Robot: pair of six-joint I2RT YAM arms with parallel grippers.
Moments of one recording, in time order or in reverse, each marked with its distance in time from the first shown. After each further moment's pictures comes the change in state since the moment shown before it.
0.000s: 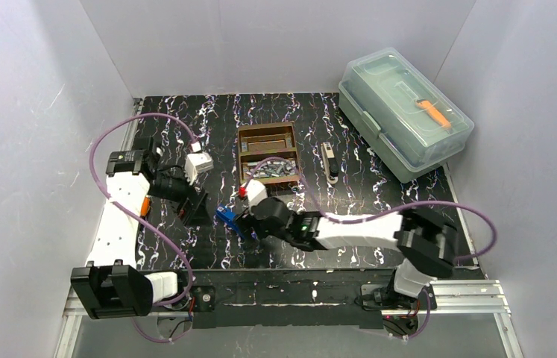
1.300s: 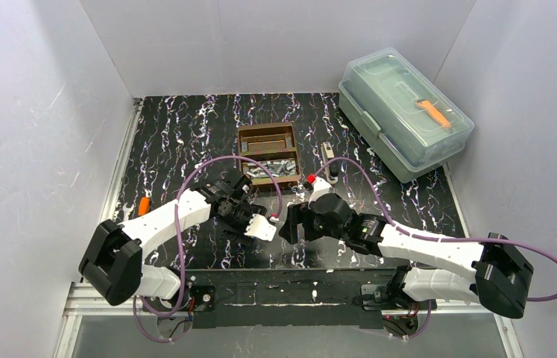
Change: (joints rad) left arm -0.739 0.120 -0.357 0.628 -0.375 0.391; right arm -0.212 -0.564 -0.384 -0.215 -0.211 0.402
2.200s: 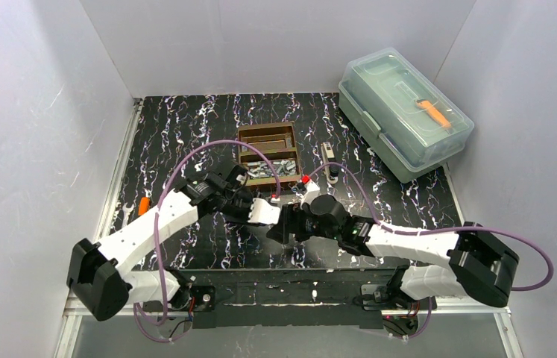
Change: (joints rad) left arm -0.023 -0.076 0.119 0.011 -0.035 -0.183; right arm -0.007 0.105 -0.073 0.302 -0.140 0.115
